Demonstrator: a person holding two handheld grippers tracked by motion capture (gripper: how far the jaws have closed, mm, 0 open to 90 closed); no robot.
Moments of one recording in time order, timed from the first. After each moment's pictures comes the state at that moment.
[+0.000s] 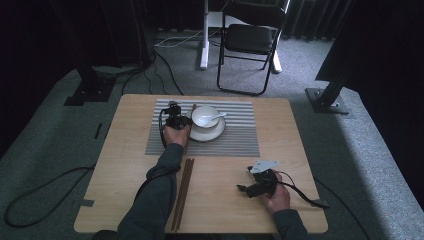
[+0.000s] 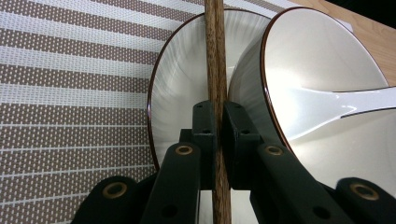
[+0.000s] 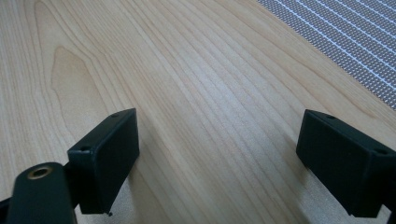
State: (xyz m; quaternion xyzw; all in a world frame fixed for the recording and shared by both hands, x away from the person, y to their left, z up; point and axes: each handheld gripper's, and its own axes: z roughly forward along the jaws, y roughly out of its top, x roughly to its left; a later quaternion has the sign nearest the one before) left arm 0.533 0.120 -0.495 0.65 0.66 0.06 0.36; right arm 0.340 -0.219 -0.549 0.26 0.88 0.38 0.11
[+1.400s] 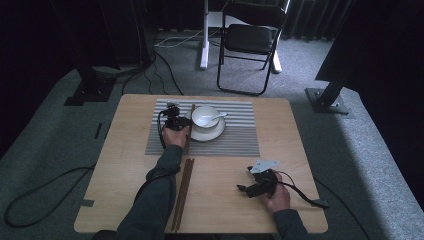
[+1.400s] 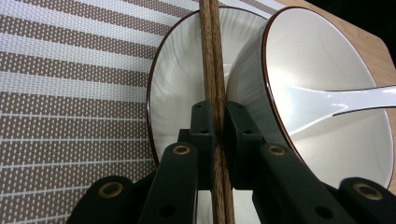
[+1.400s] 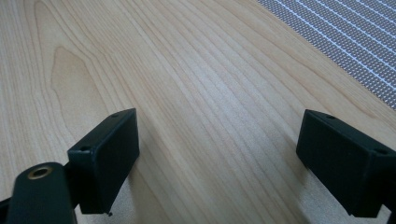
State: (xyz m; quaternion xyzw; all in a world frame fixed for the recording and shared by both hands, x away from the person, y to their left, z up) left arm 0.529 0.126 -0.499 0.64 0.67 0.04 0.37; right arm 0.340 -0.219 -0.549 0.26 0.88 0.38 0.11
